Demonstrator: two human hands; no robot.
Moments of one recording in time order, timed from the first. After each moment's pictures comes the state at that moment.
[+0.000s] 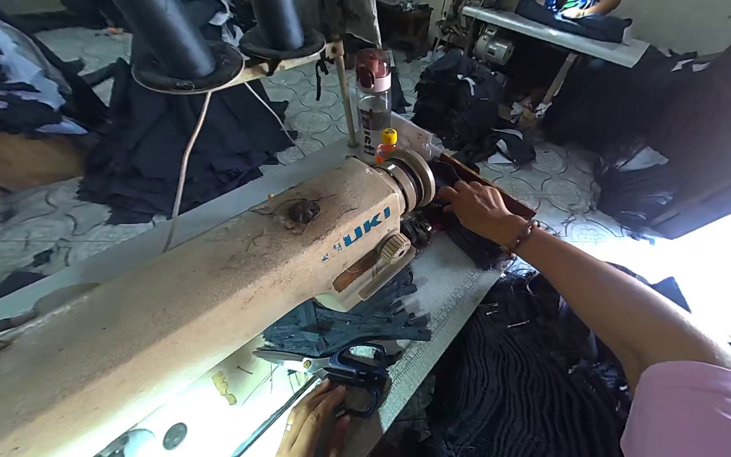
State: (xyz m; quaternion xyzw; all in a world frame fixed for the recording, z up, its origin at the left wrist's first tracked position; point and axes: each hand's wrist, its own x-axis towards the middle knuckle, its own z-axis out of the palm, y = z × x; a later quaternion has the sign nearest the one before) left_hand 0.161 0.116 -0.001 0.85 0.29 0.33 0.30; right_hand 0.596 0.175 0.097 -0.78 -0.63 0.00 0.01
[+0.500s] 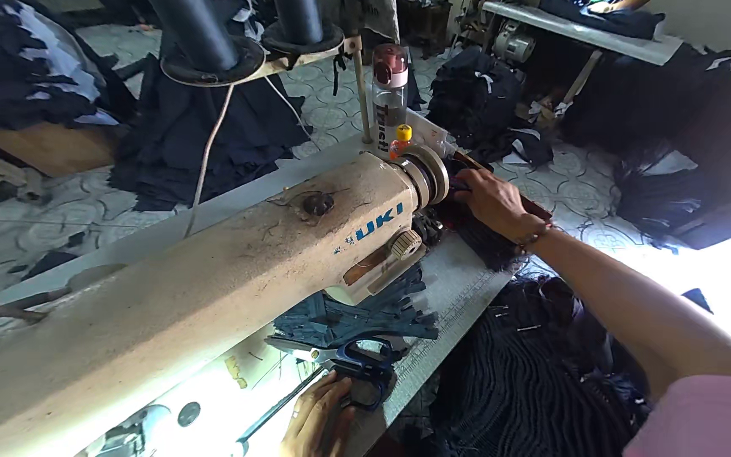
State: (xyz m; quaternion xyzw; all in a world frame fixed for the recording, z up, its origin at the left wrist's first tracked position) left_hand 0.162 0.114 0.000 0.84 0.30 0.33 0.30; right_hand 0.599 0.173 0.097 -0.77 -0.61 -0.04 0.18
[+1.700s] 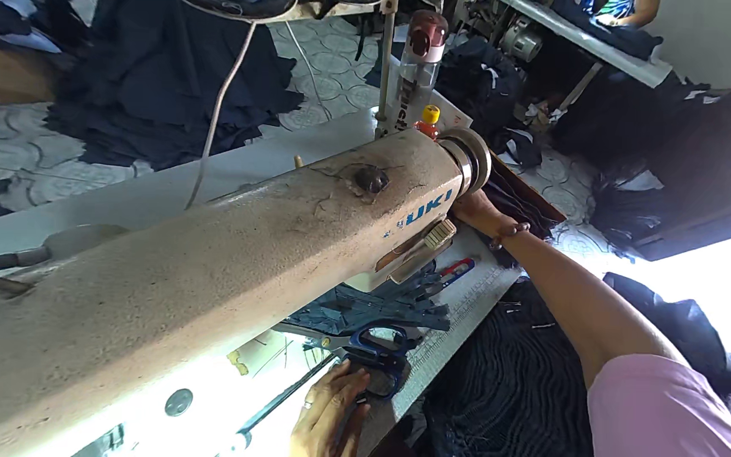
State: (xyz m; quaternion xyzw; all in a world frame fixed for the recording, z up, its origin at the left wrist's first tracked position) left_hand 0.160 0.114 -0.005 0.82 0.28 0.35 0.36; right_hand 0.576 0.223 0.048 -0.74 -0.62 0.12 0.23
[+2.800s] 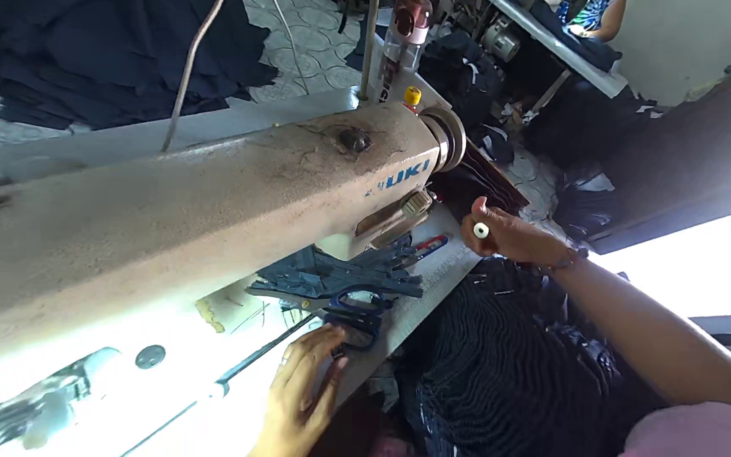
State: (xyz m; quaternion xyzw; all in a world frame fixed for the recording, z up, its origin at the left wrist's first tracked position) left_hand 0.168 0.113 -0.014 0.78 0.24 0.45 0.37; right_hand 0.546 0.098 0.125 -0.62 -0.48 0.54 0.30
